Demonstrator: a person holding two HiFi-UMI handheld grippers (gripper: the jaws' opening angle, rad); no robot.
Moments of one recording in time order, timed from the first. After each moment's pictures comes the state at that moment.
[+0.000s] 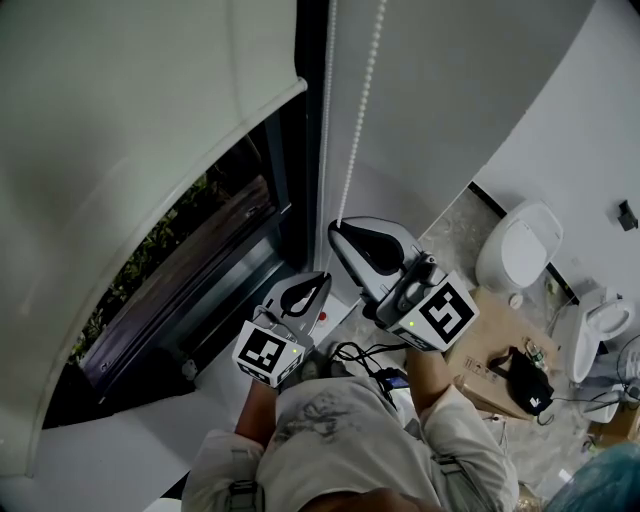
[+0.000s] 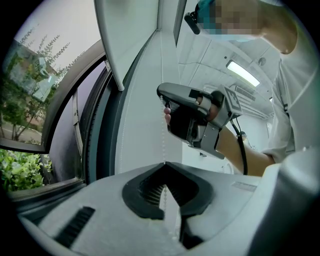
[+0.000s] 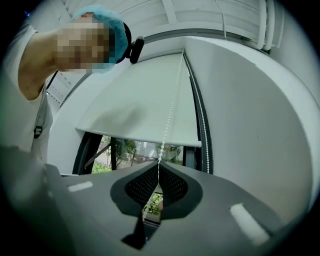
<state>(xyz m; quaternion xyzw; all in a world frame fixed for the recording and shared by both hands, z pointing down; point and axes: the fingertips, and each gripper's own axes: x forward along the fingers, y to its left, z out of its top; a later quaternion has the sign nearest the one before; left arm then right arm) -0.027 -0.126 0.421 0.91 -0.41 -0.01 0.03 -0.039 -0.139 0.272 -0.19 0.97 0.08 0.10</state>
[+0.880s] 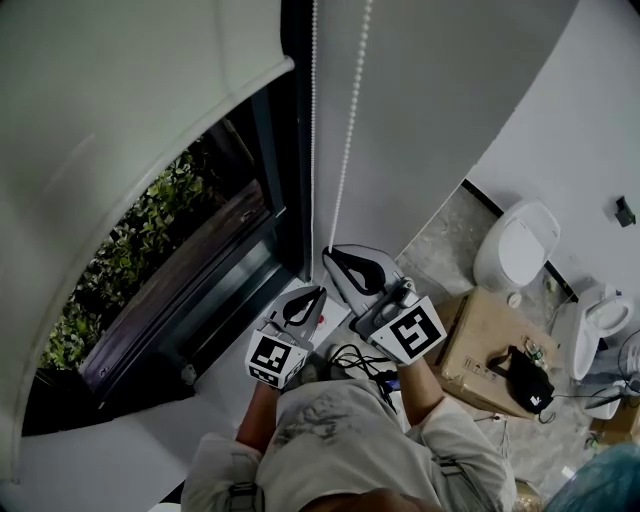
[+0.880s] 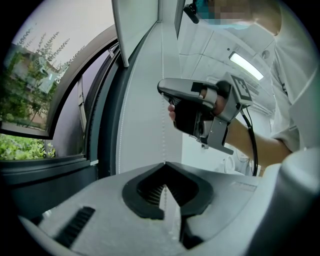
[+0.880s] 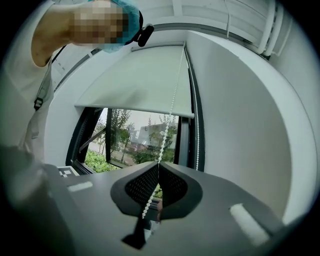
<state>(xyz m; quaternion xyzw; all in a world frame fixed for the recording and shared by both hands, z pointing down) -0.022 -0.124 0.491 0.91 -0.42 0.03 0.05 -0.036 -0.137 0.330 -0.25 0.96 0.10 0.08</state>
